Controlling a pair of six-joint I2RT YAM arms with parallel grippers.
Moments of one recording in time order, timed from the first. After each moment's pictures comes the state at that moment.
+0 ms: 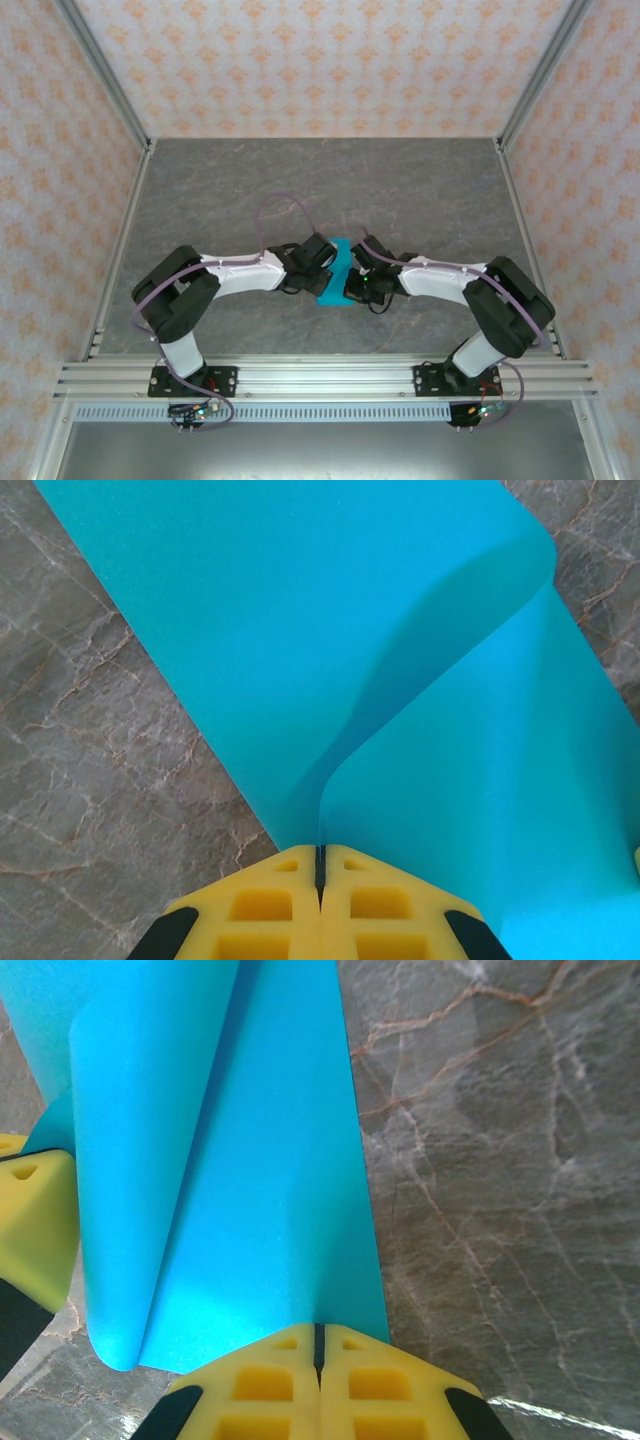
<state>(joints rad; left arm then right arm) -0.80 1.75 0.96 -0.33 -0.09 -0.33 0.72 1.56 0.72 -0.31 -0.27 0.94</state>
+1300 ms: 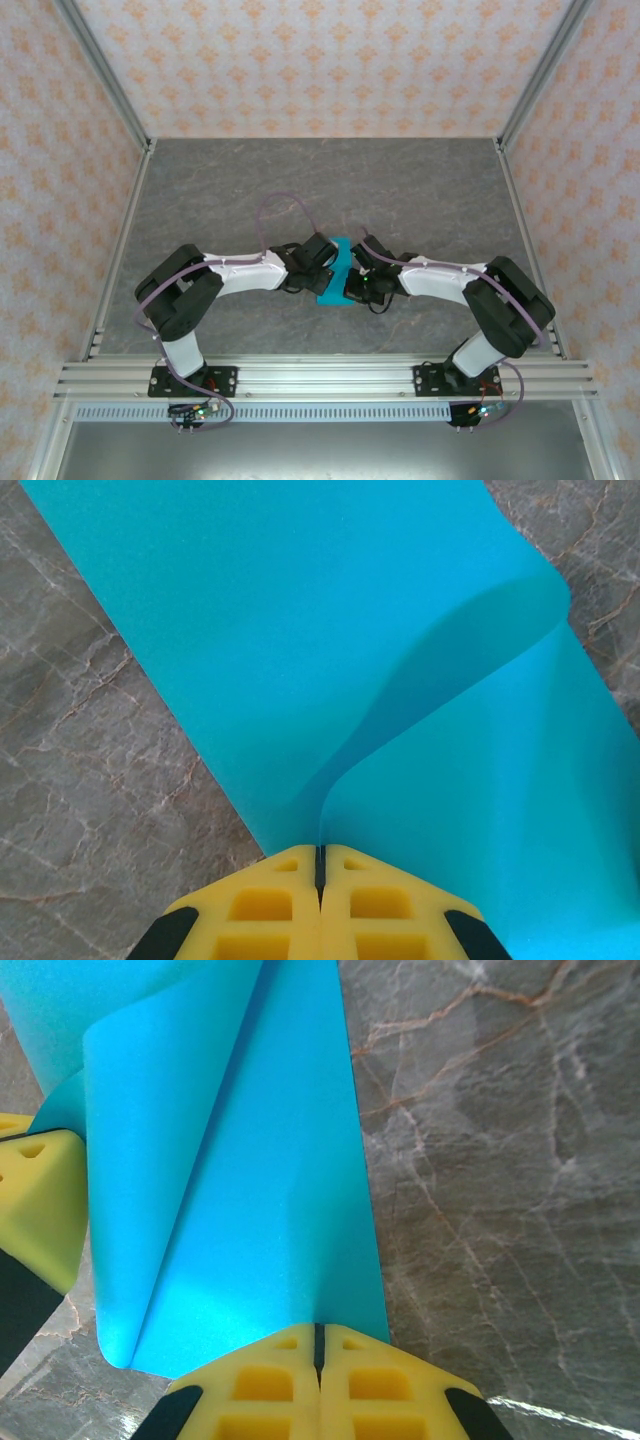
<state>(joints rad) -0.80 1.76 0.96 -0.31 -0.10 -0.33 0.72 1.56 0.72 -0.31 -0.27 0.94</state>
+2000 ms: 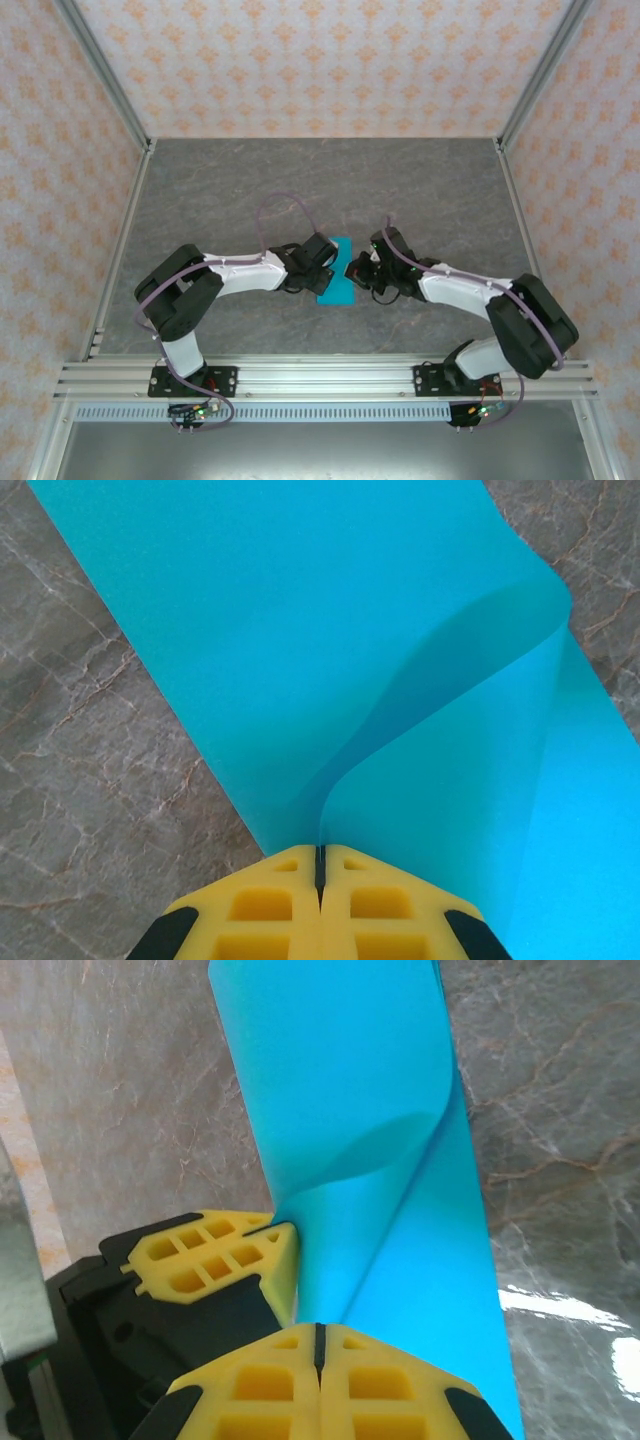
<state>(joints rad) -0.80 1.76 0.95 -0.29 -0.10 -0.33 0.62 1.42 0.61 -0.03 -0.35 1.09</state>
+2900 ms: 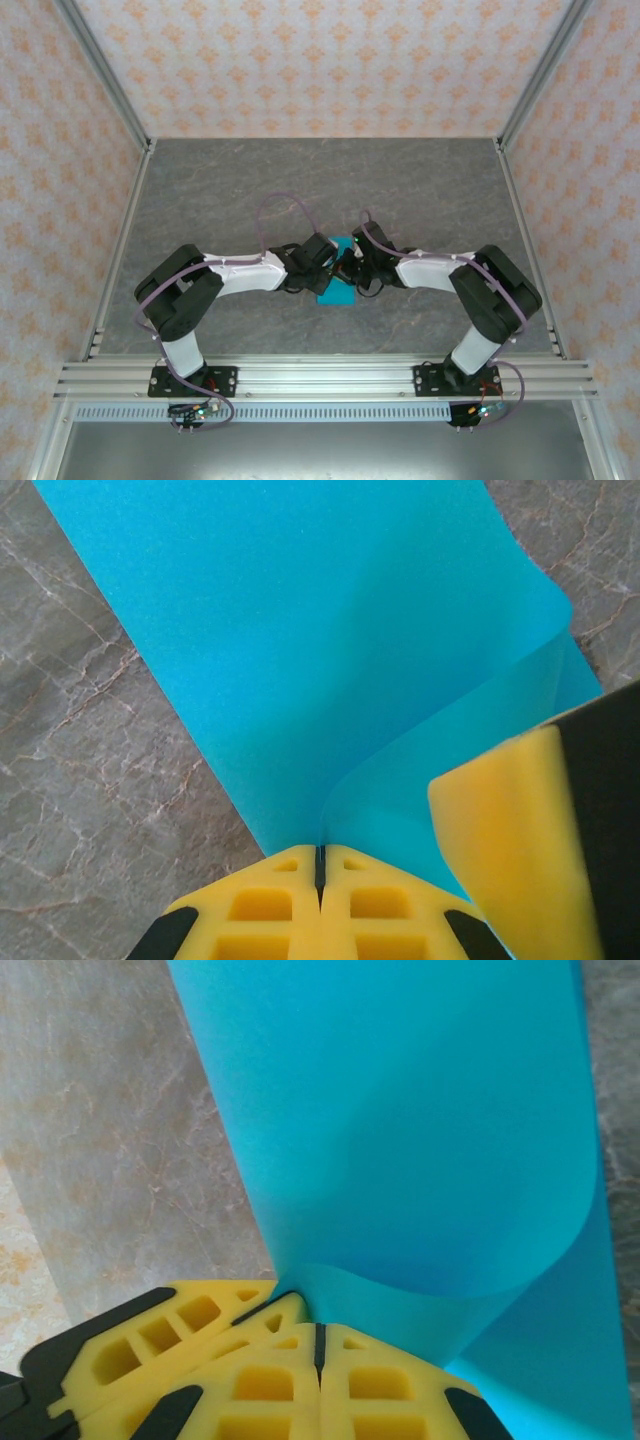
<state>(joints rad) -0.80 1.76 0.95 -0.28 -0.09 -0.33 0.65 1.65 0.74 0.00 -0.38 1.10</state>
